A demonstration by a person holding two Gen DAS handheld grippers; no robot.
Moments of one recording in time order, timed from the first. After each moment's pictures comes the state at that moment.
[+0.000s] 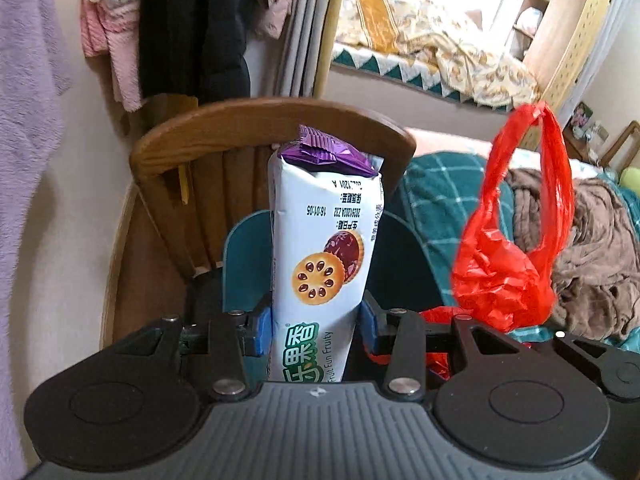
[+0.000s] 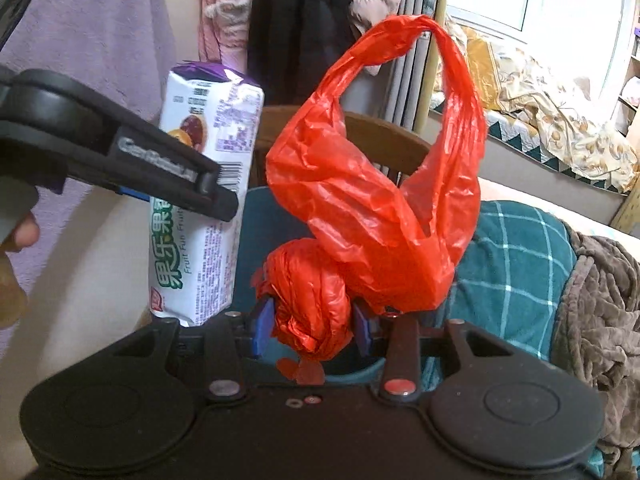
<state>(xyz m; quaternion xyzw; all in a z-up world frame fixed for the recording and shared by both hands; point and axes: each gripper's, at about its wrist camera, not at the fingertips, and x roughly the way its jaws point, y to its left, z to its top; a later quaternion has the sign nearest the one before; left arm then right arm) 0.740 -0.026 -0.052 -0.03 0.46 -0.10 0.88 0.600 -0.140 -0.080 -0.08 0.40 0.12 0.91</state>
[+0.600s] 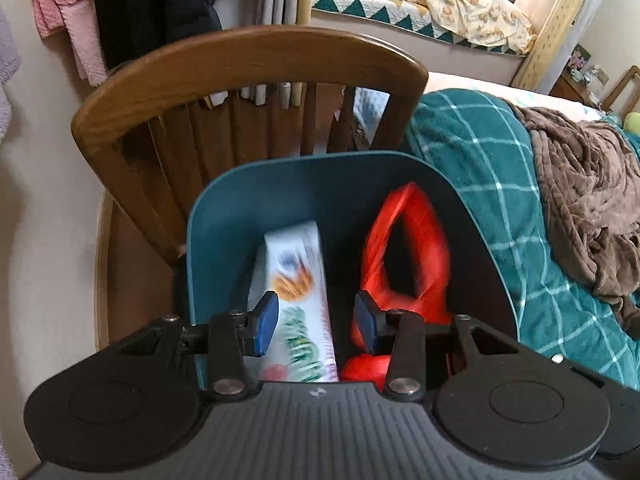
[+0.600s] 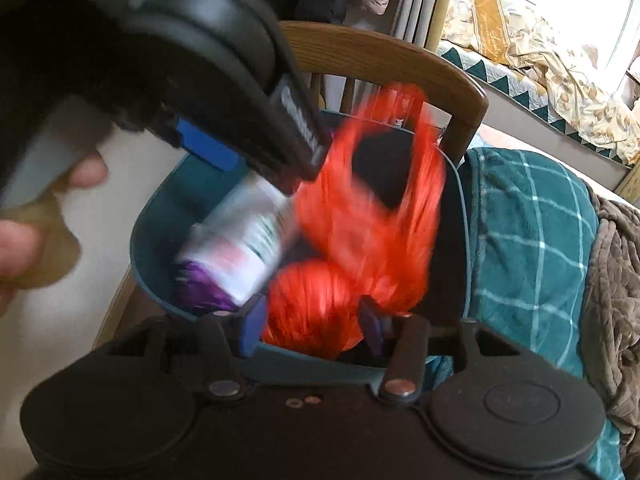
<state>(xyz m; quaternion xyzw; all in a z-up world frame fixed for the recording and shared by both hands) 0.784 -0.039 -0.122 0.01 0.52 -0.13 0.84 0.650 -0.119 -0.148 -0.09 0.46 0.10 0.88</state>
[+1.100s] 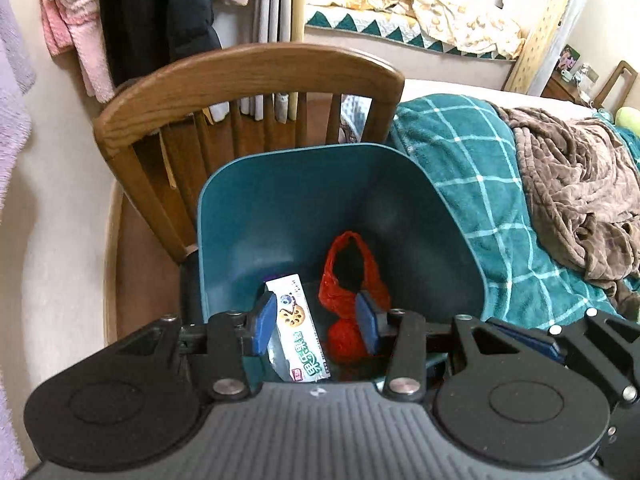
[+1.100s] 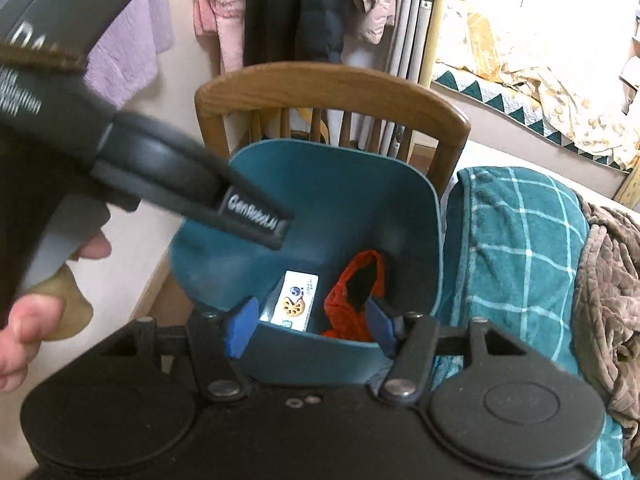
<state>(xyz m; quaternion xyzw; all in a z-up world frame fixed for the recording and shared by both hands) 0.731 -0.044 -0.089 0.03 0.49 -0.13 0.86 0.618 -0.138 -0.109 -0.07 0.43 0.11 0.89</state>
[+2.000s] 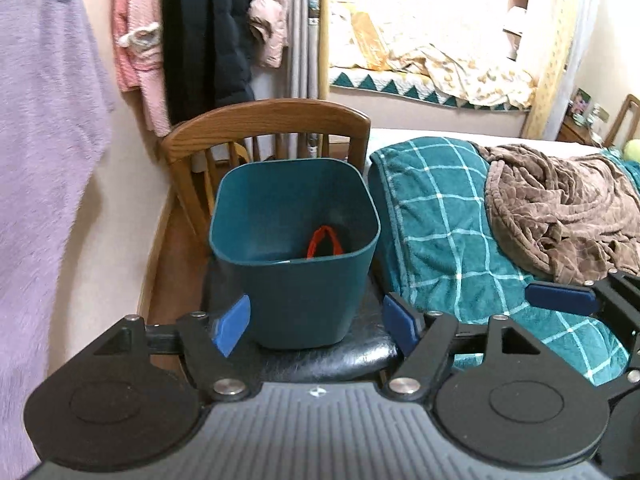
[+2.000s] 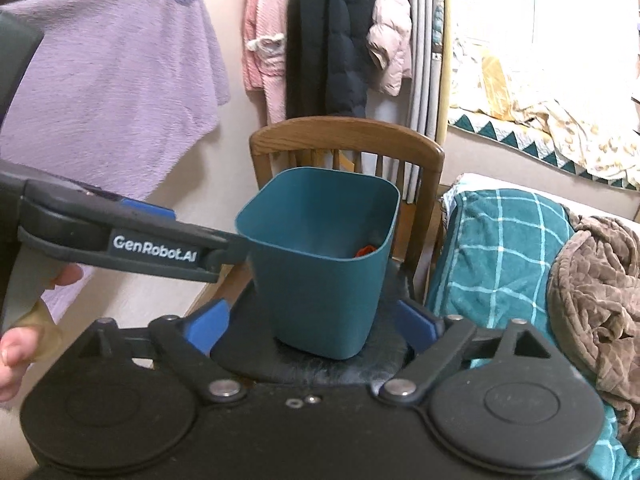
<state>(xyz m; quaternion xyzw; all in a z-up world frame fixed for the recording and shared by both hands) 0.519 -0.105 -0.011 0.02 0.41 -0.05 0.91 0.462 -0.244 -0.041 -0.04 0.36 0.19 0.91</state>
